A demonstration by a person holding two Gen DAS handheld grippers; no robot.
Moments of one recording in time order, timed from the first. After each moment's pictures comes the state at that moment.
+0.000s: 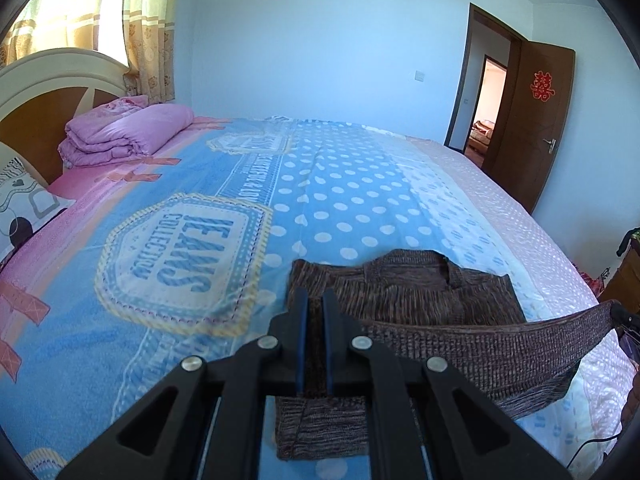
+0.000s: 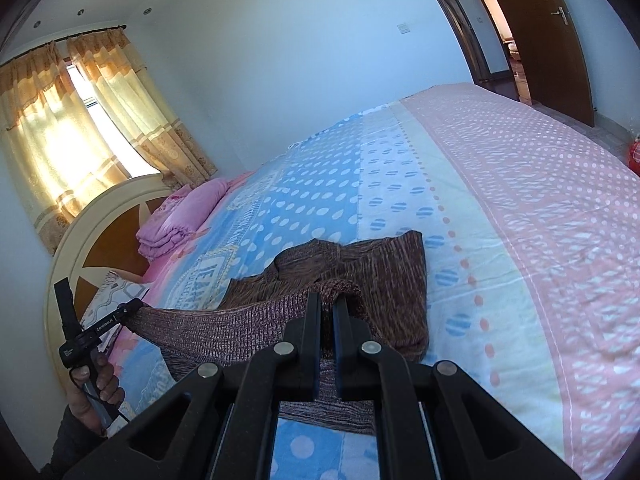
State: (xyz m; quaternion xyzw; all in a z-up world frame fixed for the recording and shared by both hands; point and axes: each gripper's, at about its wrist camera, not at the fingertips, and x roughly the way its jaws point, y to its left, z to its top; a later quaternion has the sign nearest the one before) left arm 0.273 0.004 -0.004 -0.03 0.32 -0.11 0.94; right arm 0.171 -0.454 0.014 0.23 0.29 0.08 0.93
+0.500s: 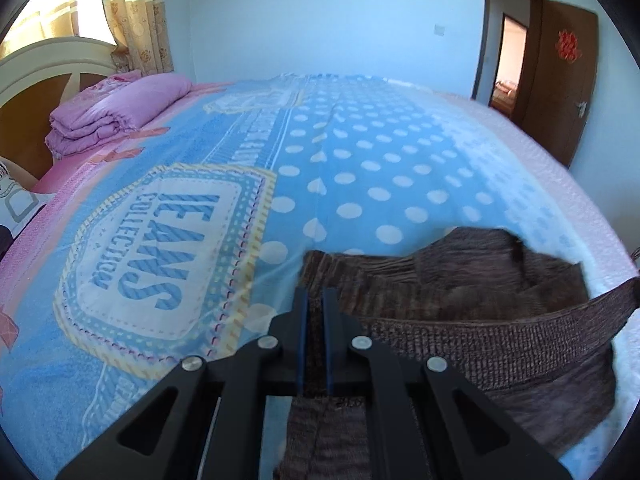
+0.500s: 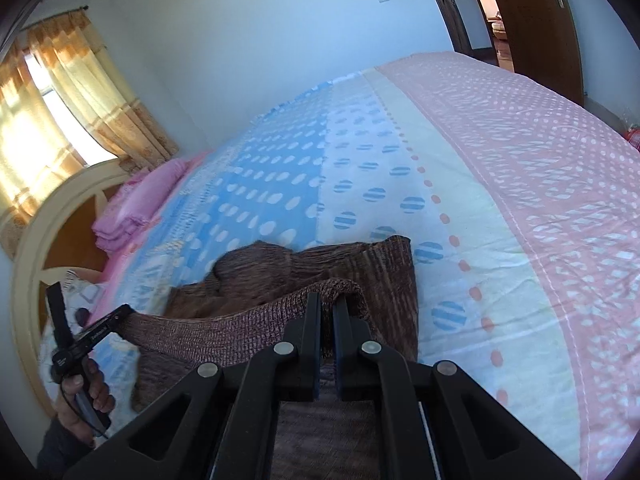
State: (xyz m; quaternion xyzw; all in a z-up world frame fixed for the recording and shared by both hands) left arm 0.378 -0.035 -0.084 0.02 0.38 -0.07 0.92; right arm 0.308 -0.458 -0.057 0.21 0.37 0.03 0.91
